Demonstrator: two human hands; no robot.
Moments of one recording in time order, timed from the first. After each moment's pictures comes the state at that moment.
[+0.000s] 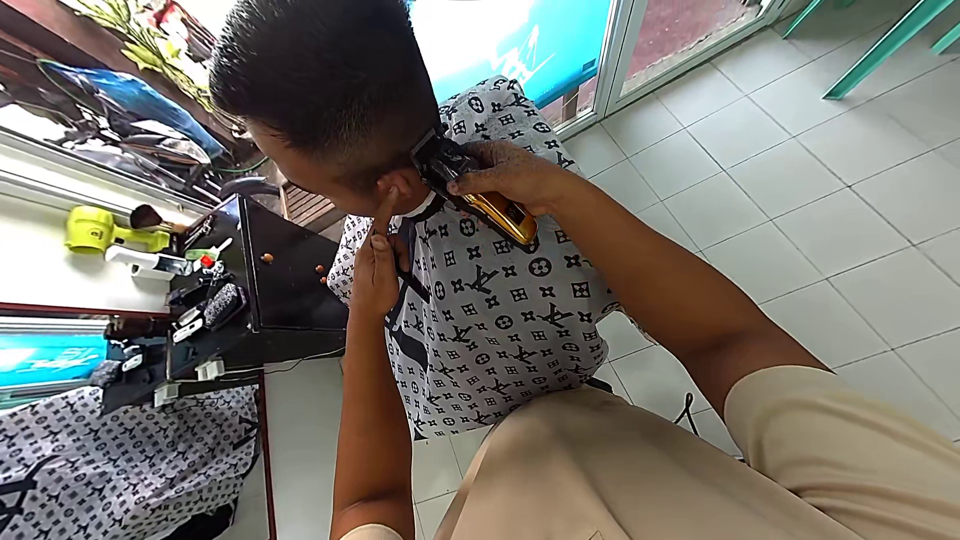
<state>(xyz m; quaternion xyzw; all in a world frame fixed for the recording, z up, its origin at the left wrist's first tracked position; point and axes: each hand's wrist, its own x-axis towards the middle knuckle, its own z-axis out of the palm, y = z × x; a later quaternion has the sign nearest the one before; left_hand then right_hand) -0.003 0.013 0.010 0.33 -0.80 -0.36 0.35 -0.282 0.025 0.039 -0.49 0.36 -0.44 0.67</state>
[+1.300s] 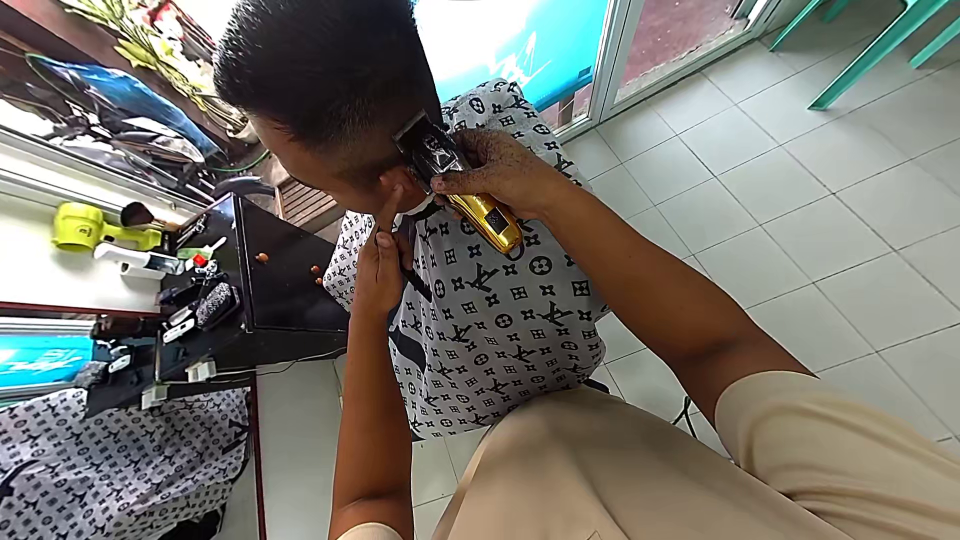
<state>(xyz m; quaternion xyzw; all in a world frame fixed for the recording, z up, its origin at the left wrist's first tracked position) -0.005 0.013 0.008 0.30 -0.80 -0.38 0.36 -0.263 0.032 0.055 -0.49 0.33 -0.52 0.62</state>
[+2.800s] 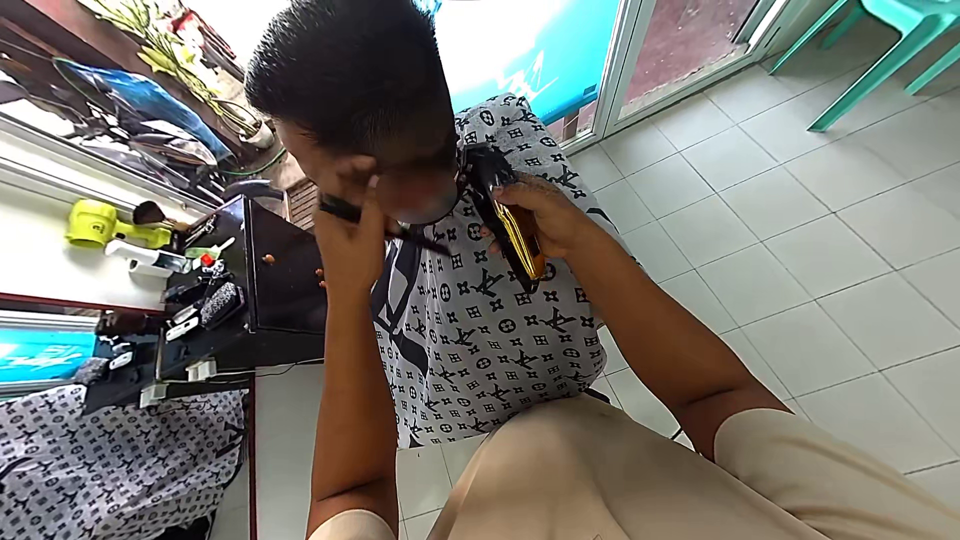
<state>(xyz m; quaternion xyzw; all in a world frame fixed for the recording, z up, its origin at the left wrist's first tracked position) -0.031 0.017 0.094 0.37 -0.76 -0.30 0.44 -0.271 0.071 0.026 -0.36 0.32 -0.54 0.69</state>
